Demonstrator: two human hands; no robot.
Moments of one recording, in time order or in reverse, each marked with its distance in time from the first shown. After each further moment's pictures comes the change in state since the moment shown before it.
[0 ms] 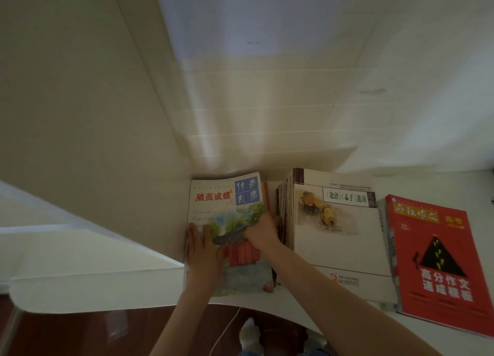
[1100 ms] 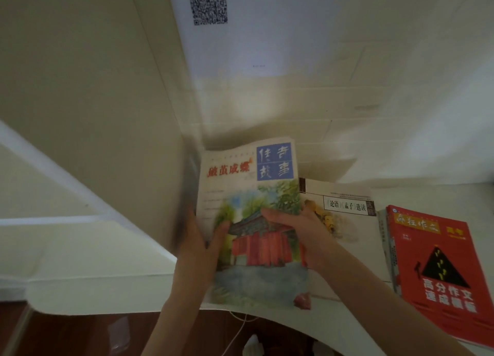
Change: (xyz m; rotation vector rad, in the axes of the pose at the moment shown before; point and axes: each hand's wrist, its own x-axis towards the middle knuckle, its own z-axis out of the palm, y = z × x) left_hand -0.063 0.054 -0.115 -0.766 0.313 -0.076; right_hand -0.121 -0.054 -0.113 0.721 -0.276 -0.167
